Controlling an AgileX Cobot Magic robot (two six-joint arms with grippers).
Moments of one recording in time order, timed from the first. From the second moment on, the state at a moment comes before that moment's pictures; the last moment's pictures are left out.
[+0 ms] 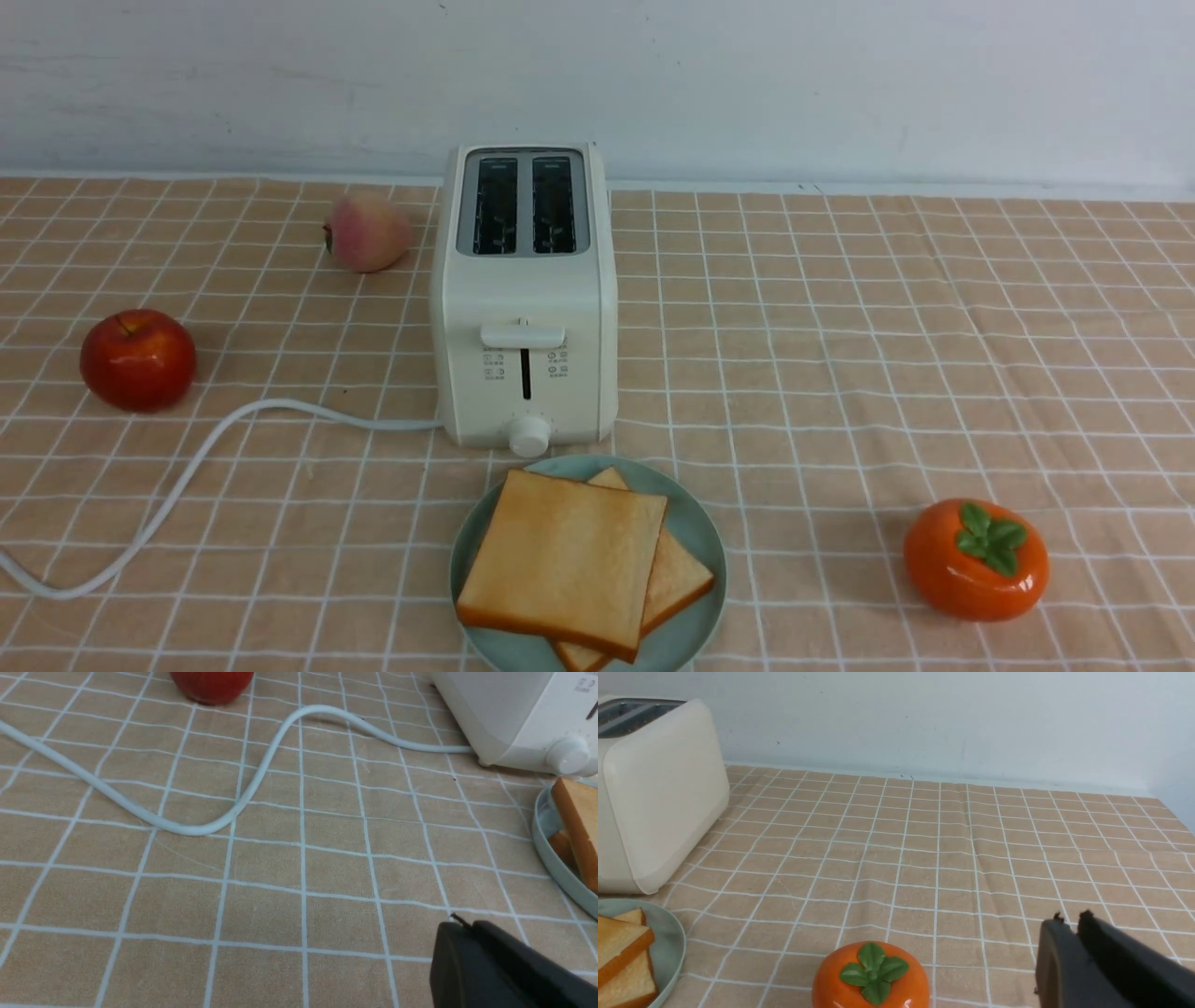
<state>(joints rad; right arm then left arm) 0.34 0.14 -0.22 -0.70 0.38 0.65 -0.16 -0.01 0.03 0.10 0.41 -0.39</state>
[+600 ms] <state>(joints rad) 0.34 0.14 -0.22 -0.70 0.38 0.65 -0.15 -0.01 0.03 0.10 0.40 -0.39</state>
